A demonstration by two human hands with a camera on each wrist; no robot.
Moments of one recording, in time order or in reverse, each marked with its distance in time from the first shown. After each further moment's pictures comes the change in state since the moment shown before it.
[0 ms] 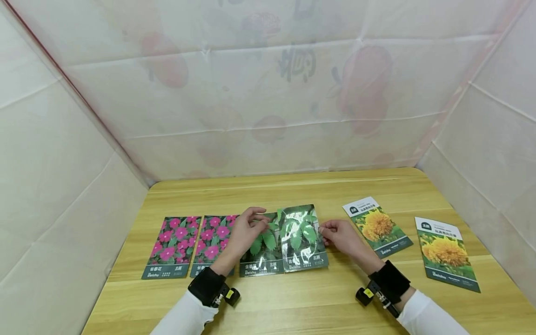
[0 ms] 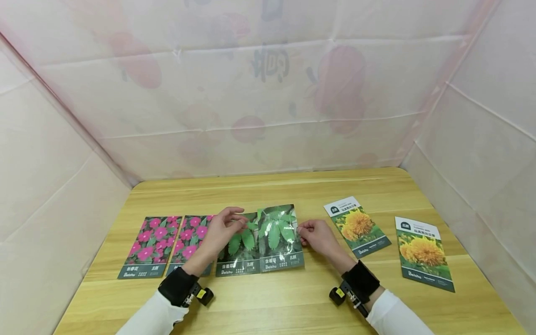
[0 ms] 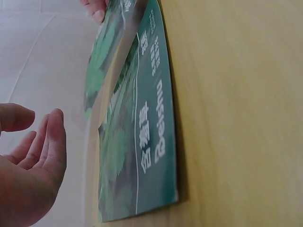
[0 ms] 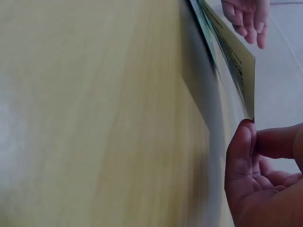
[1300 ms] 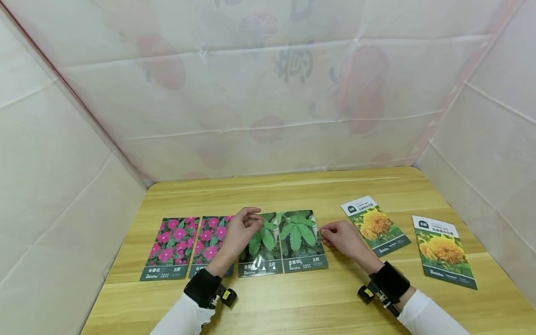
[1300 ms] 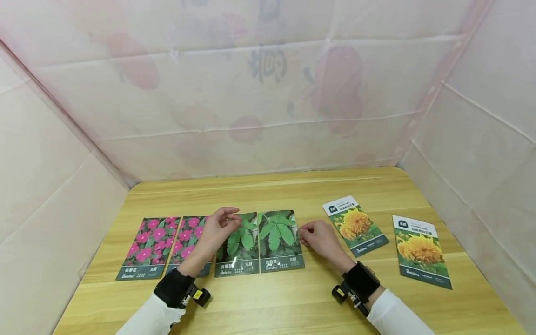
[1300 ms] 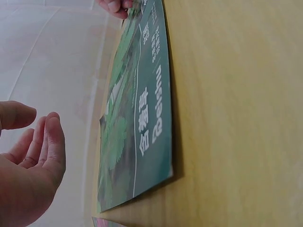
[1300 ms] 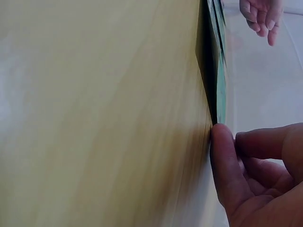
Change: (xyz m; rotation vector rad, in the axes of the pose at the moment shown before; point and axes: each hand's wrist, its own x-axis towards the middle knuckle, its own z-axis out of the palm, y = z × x) left_hand -0.003 -0.010 -0.008 0.097 0.048 0.055; right_hand -0.007 -0.001 -0.006 -0.297 0.027 -0.088
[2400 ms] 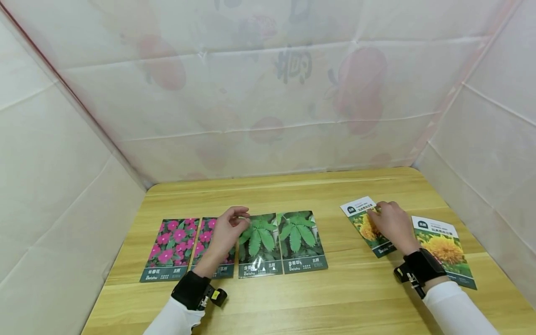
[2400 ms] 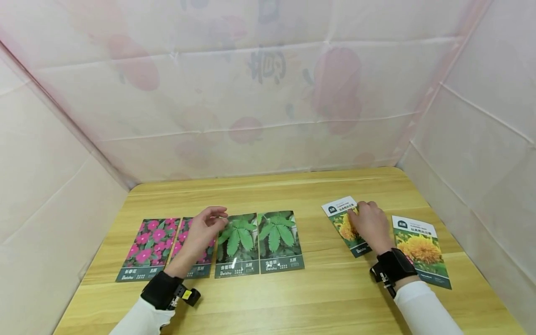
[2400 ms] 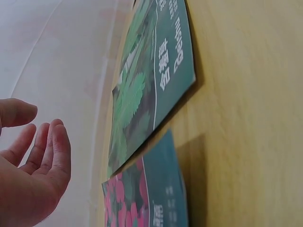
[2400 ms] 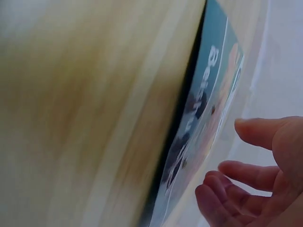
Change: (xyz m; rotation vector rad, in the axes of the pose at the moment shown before) left_hand -0.003 0.006 -0.027 0.033 0.079 -0.066; right_hand 0.002 0.076 -0.096 -0.503 0.308 -0.080
